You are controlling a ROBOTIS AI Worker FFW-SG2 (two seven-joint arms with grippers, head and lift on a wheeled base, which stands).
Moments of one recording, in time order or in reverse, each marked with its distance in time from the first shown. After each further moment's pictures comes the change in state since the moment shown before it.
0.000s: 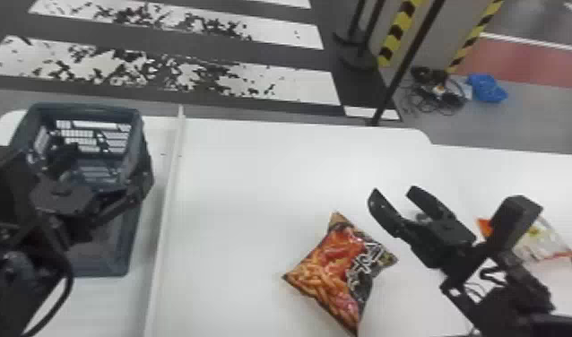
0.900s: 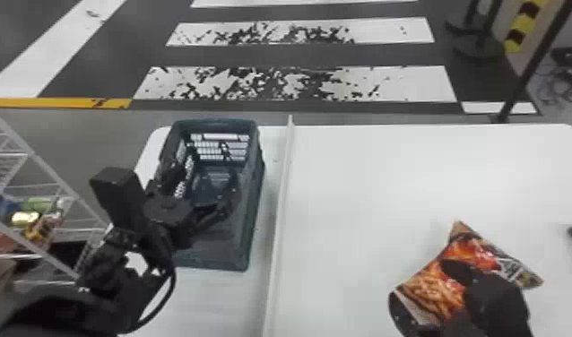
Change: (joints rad) left arm 0.049 0.059 0.117 0.022 0.102 -0.023 -0.072; right arm 0.151 -0.082 0.497 -0.150 0.649 0.135 -0.151
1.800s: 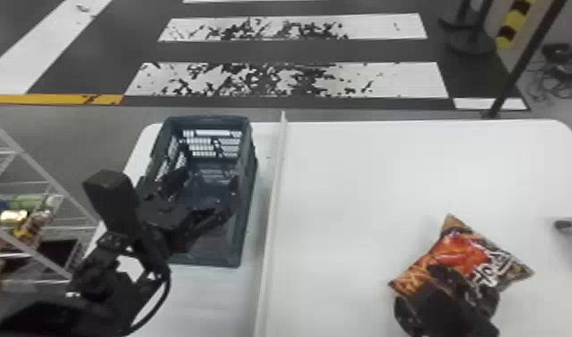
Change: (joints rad) left arm 0.019 -0.007 0.000 -0.003 0.031 0.001 -0.061; right arm -0.178 -0.136 0.195 0.194 0.190 0.156 -0.131
